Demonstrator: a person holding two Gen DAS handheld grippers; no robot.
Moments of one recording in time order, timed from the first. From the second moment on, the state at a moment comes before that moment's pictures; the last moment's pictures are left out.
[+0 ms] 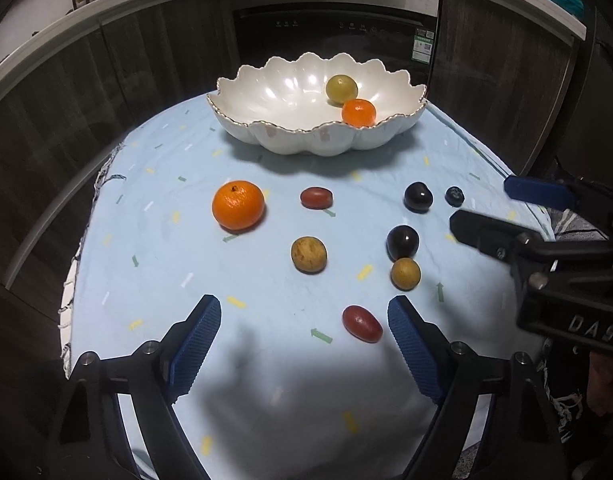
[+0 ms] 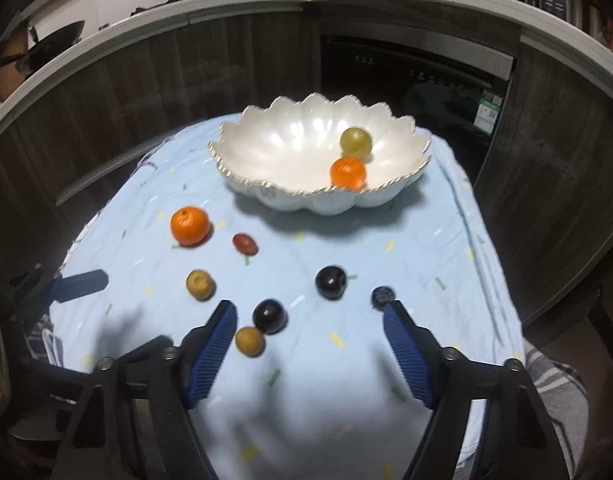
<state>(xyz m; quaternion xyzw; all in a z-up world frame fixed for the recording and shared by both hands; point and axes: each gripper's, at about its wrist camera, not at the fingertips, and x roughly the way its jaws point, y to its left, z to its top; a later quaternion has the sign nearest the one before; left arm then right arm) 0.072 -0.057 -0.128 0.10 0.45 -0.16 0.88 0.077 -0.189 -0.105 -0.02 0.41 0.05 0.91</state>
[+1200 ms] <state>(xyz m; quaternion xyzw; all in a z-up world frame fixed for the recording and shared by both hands) 0.070 -0.081 -0.164 0.14 0.46 -0.22 0.85 0.094 -0.171 -0.149 0.02 0.47 0.13 0.87</state>
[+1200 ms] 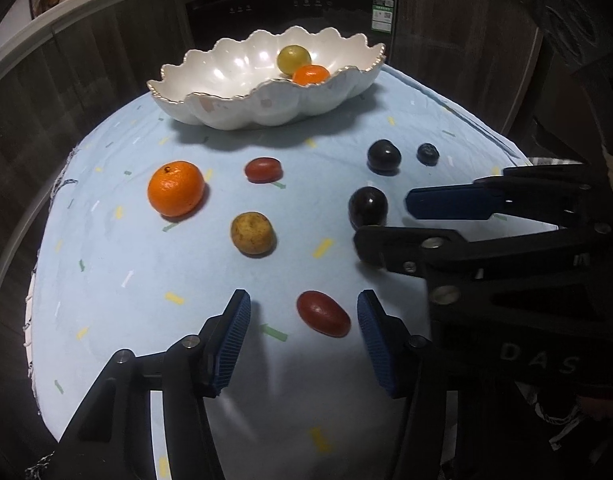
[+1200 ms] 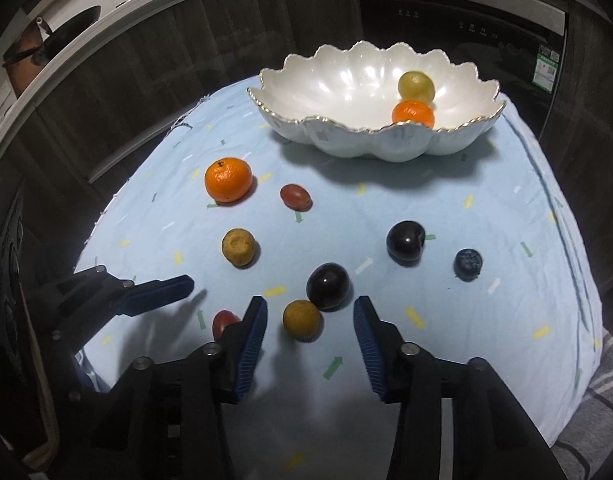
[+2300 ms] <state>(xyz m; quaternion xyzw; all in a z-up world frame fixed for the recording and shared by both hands) 0.070 -0.083 -0.165 0.12 0.46 -0.24 0.84 0.099 -0.169 -0.161 0.04 0.50 0.15 0.85</state>
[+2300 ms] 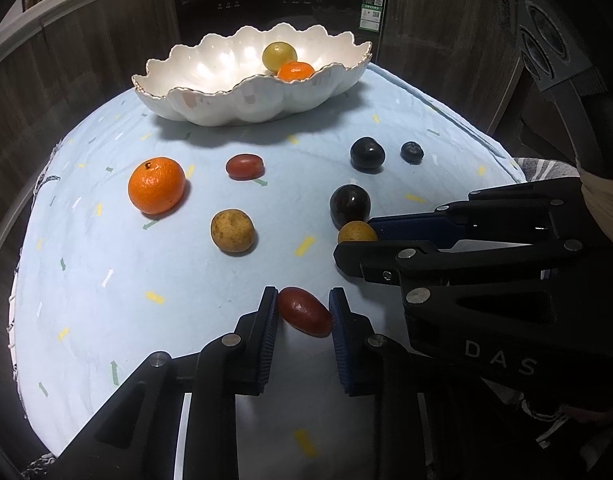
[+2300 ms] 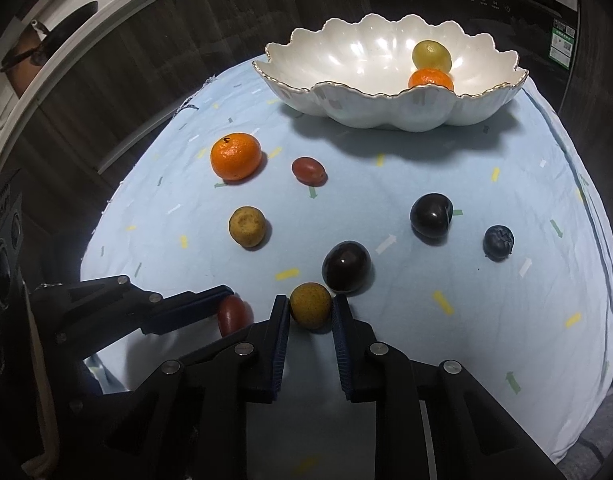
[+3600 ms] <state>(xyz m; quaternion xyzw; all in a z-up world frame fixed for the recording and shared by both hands) 0.076 -0.064 -0.120 0.09 0.42 -0.20 0.88 0.087 -0.170 -0.105 0.02 0.45 0.13 0.89</state>
